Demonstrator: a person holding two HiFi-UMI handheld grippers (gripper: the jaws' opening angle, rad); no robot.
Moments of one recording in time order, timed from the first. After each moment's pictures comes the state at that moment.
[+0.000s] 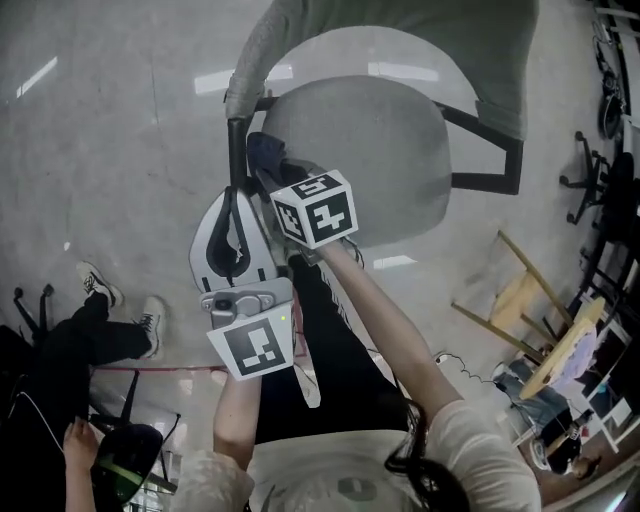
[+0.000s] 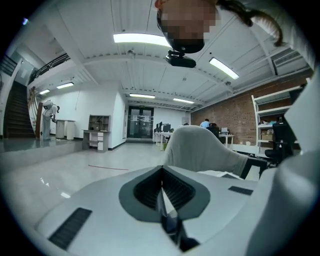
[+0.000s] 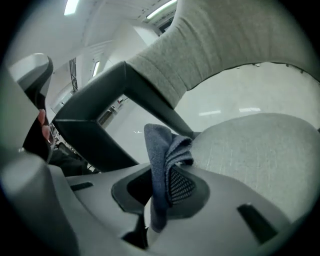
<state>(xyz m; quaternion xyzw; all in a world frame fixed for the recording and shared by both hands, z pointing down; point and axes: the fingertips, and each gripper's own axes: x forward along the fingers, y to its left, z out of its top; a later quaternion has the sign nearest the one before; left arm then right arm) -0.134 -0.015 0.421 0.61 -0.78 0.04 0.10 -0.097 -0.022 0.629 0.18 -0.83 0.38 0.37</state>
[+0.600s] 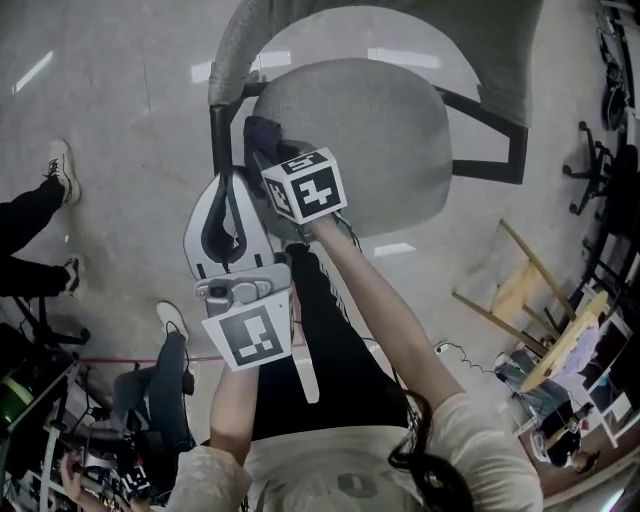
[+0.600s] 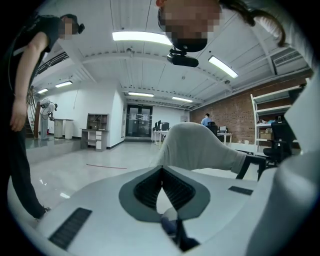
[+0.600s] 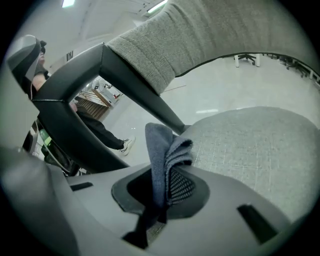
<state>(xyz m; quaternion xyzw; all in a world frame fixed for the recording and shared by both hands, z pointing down) -0.130 -0.019 0.427 0.61 -0.78 0.05 0.11 -0.093 -0.025 0.659 0.19 -0.82 0.37 0.40</state>
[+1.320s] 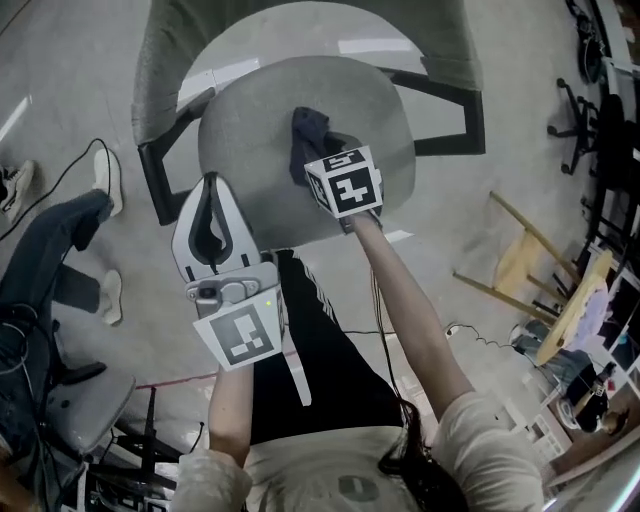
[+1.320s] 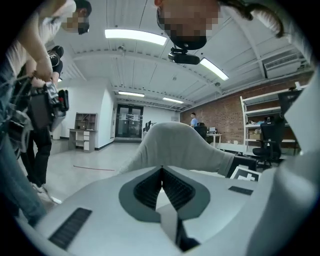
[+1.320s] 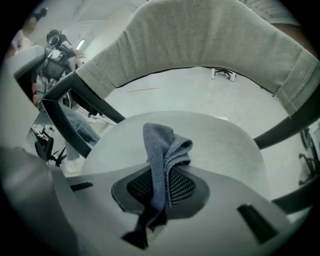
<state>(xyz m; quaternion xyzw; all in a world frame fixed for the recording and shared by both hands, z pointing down) -0.073 -0.057 0.429 0.66 -0.75 0.05 0.10 0.078 -0.103 0.663 0.31 -0.78 0.29 0.46</state>
